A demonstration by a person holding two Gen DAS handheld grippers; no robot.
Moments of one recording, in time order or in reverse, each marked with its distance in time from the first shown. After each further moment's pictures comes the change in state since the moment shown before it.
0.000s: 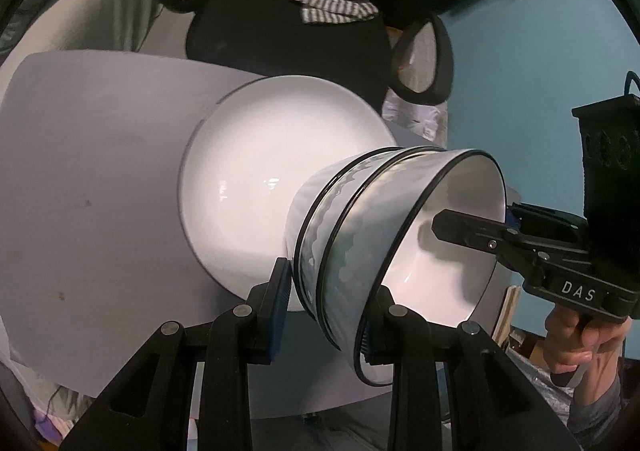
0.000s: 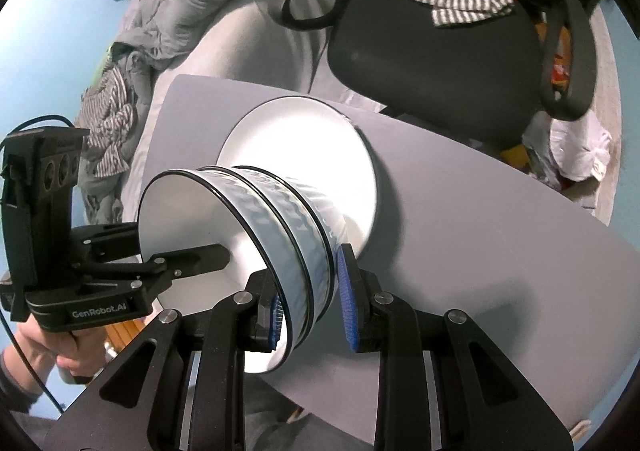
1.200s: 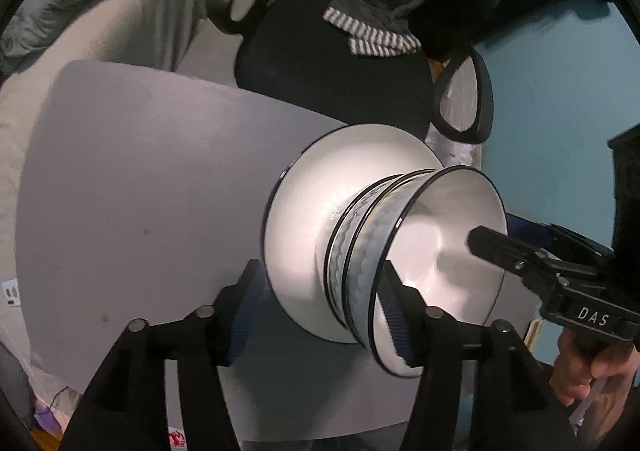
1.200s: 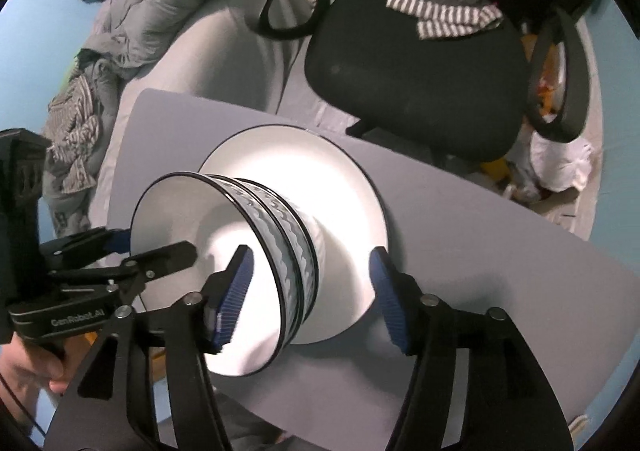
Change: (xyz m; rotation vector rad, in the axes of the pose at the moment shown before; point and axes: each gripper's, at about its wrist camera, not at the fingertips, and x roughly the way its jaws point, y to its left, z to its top) left arm -0.019 0.031 0.012 -0.055 -0.109 0.111; right arm 0.015 0.021 0.024 0.030 -0.044 -0.151
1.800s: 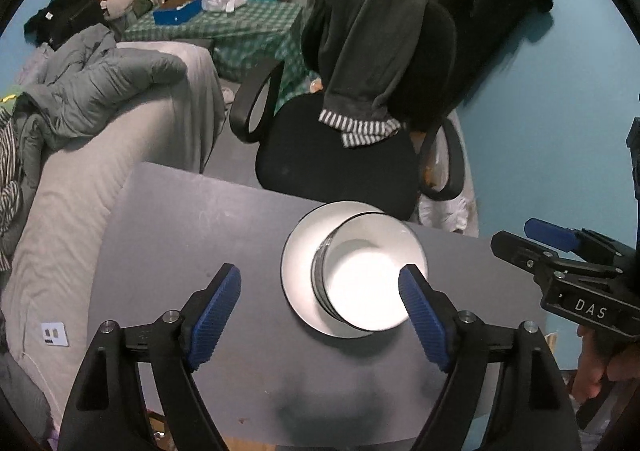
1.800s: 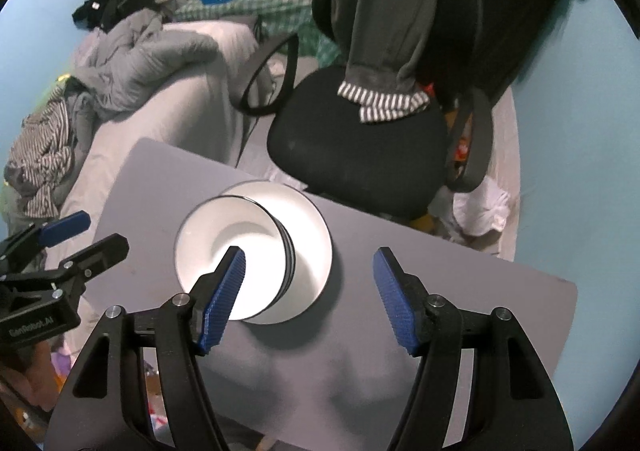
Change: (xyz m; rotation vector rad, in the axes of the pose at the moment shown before) left arm -0.125 -0.043 -0.051 0.112 -0.355 0.085; right arm -0.109 0.036 -0.043 -0.047 -0.278 -0.230
